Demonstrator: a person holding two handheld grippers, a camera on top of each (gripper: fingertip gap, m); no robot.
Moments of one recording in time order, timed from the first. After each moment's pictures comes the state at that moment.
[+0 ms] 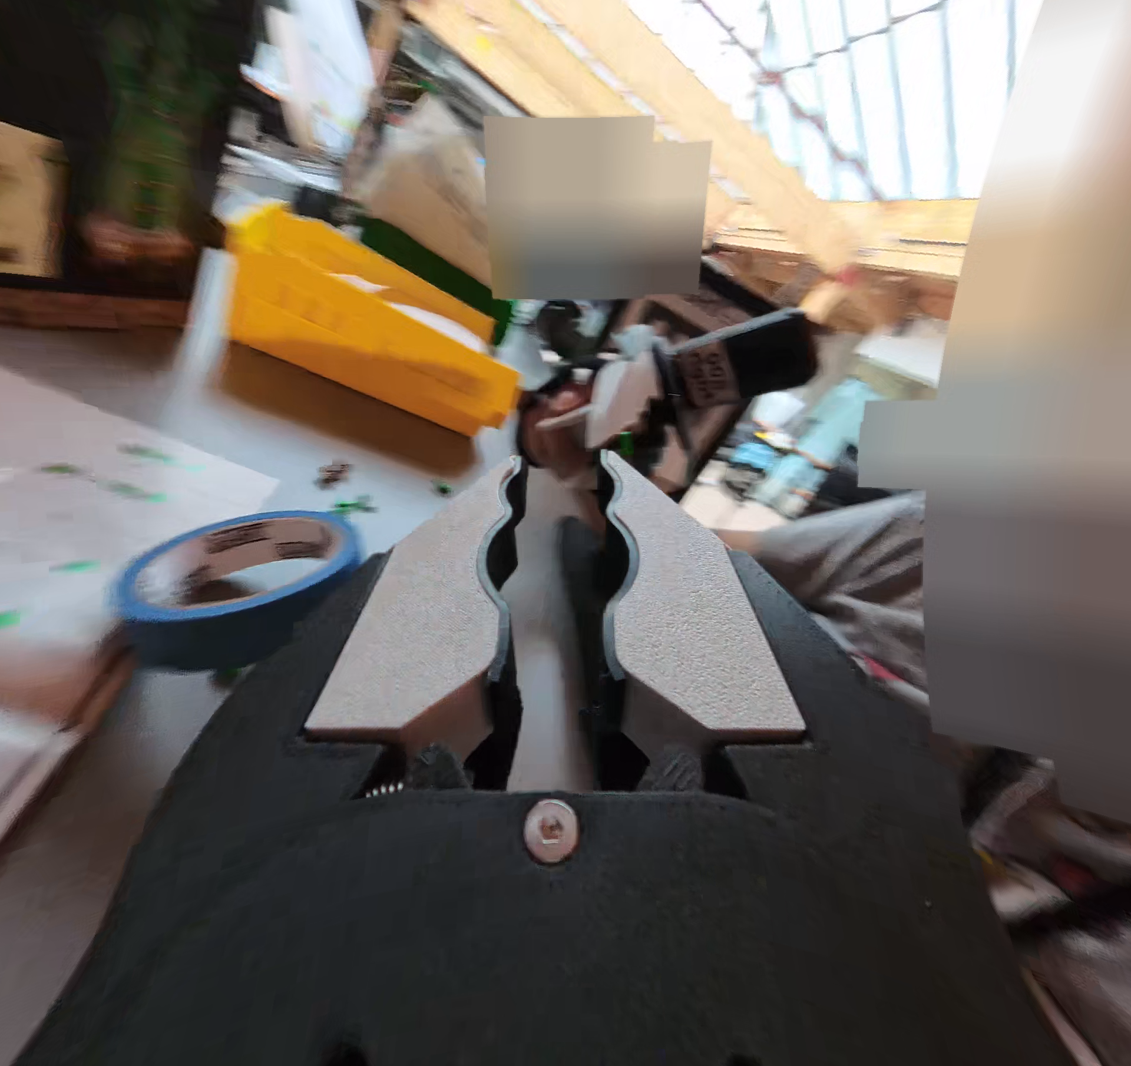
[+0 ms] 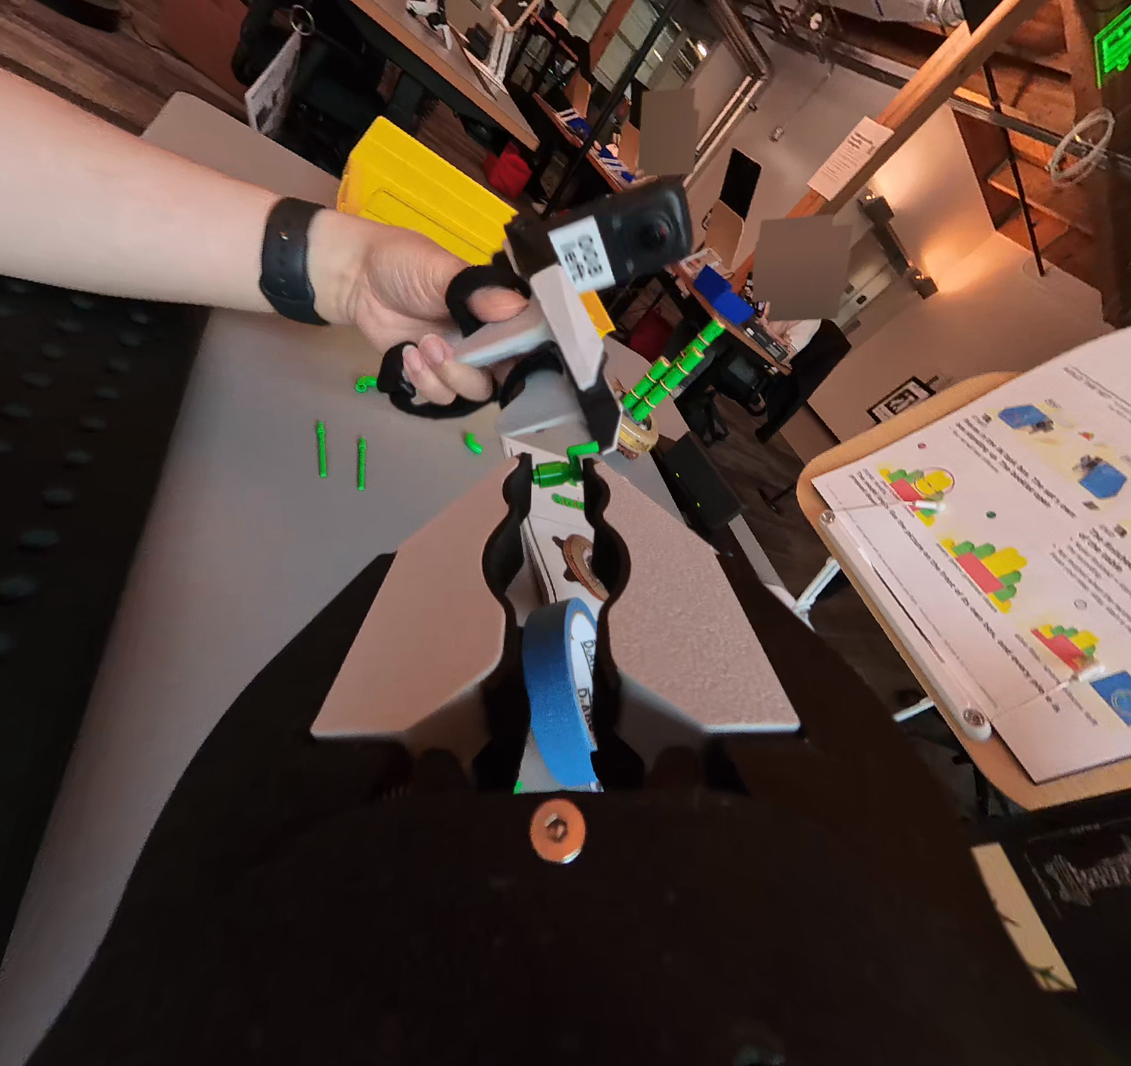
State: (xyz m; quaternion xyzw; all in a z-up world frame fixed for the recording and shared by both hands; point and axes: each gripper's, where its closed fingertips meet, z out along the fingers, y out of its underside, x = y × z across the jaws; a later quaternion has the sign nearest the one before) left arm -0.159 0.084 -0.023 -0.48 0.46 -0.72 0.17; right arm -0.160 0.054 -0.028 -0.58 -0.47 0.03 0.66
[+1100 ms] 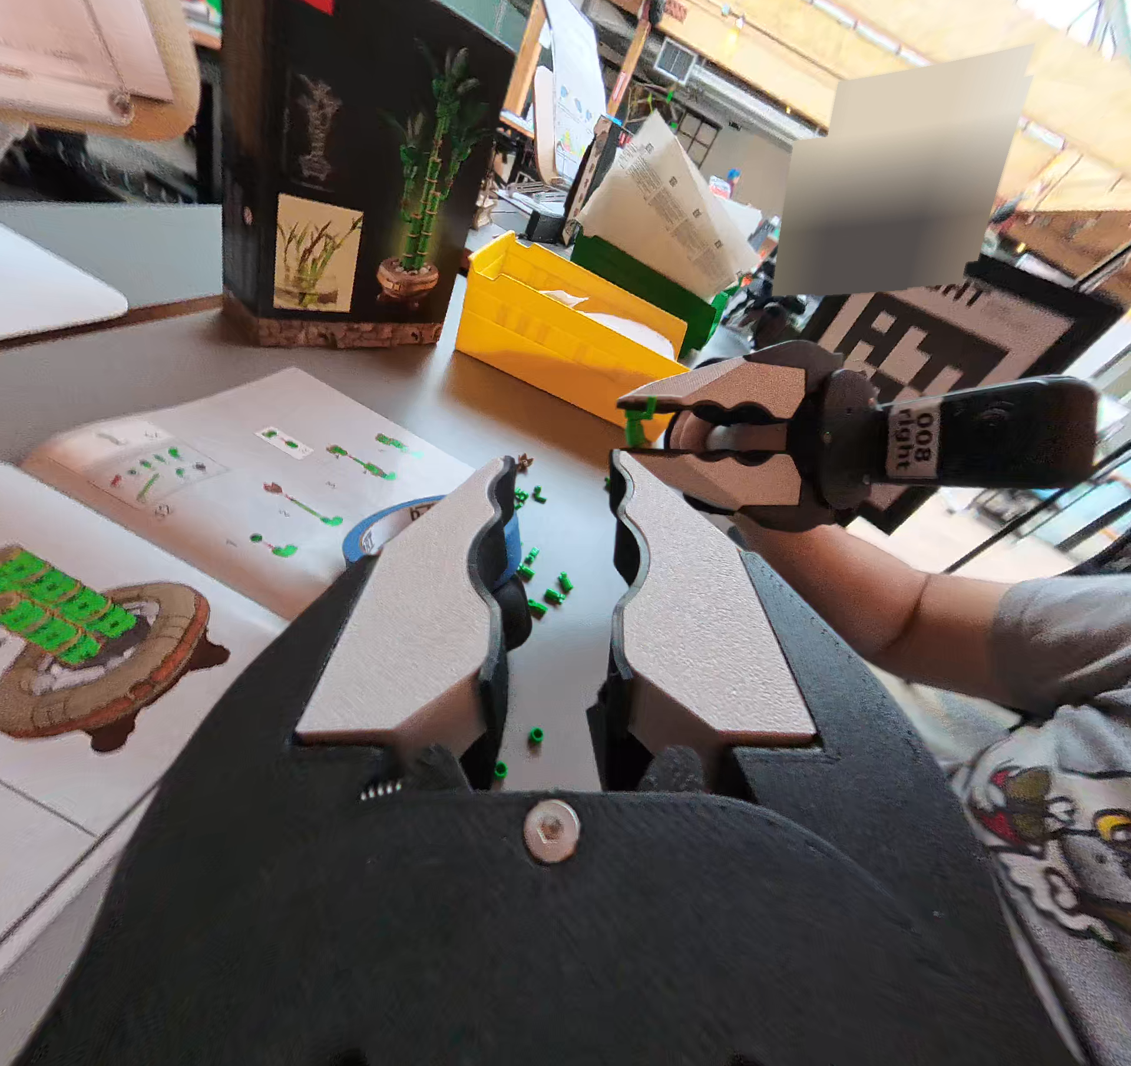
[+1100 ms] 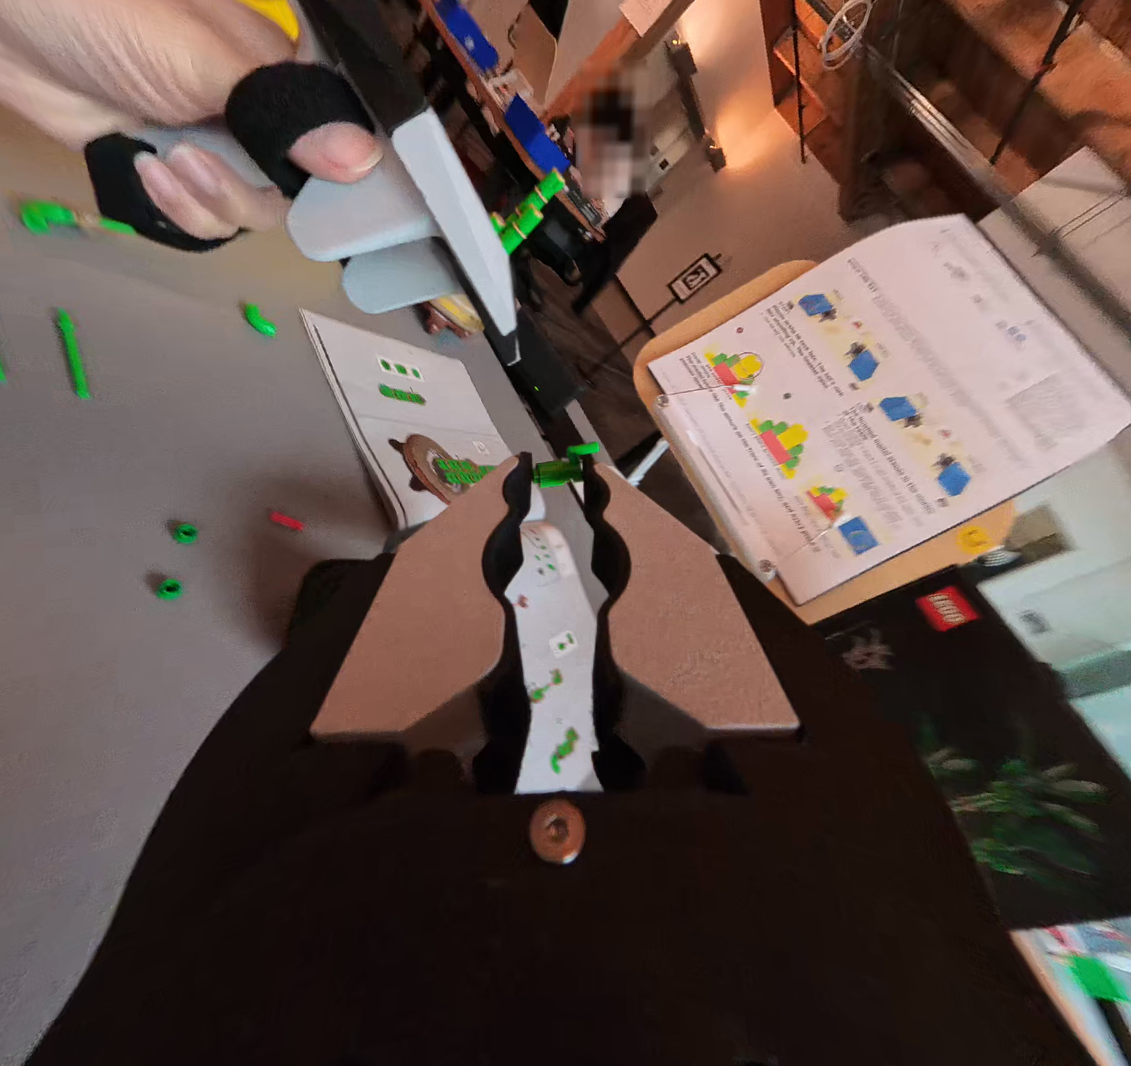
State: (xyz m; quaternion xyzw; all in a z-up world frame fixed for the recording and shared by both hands) left arm -0.155 0.122 -0.038 -0.58 0.45 -0.60 0.32; right arm -0.125 0.096 -0.038 -0.62 -0.39 -0.18 0.66
